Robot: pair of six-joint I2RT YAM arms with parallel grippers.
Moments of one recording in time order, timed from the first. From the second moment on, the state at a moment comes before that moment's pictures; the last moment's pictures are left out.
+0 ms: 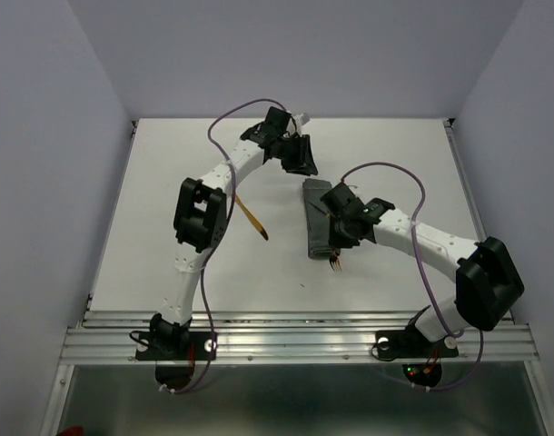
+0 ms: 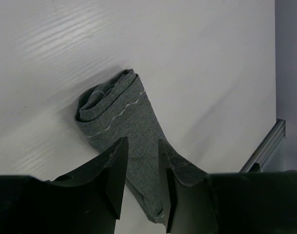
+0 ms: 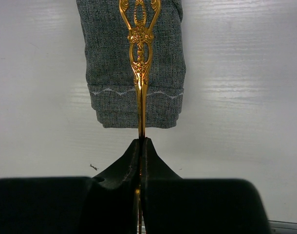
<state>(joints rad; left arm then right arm) -0.48 2.31 2.10 -0.60 0.51 -0.46 0.70 1.48 1.05 -0.70 0.23 0.72</state>
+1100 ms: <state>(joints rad) -0.50 2.52 2.17 -0.54 0.58 -0.45 0.52 1.78 1.24 -0.64 0.07 0.51</state>
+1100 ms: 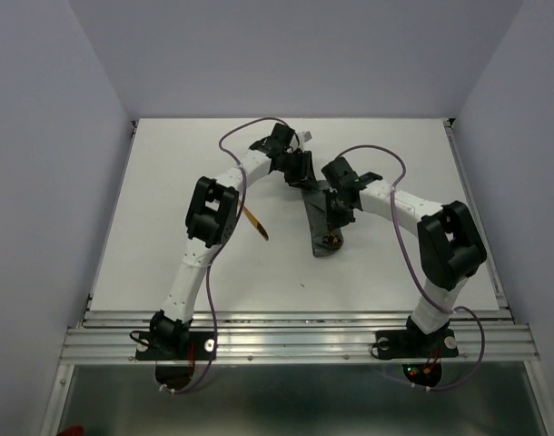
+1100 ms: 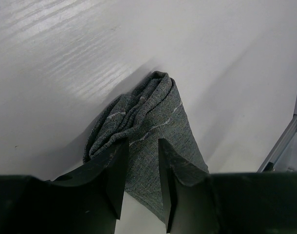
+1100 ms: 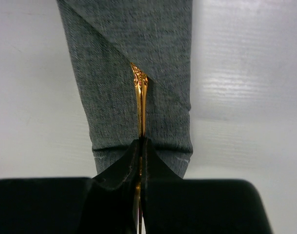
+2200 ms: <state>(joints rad) -0.49 2.52 2.18 -0.61 0.60 -0.38 0.51 1.86 1.34 -0.58 0.12 0.30</state>
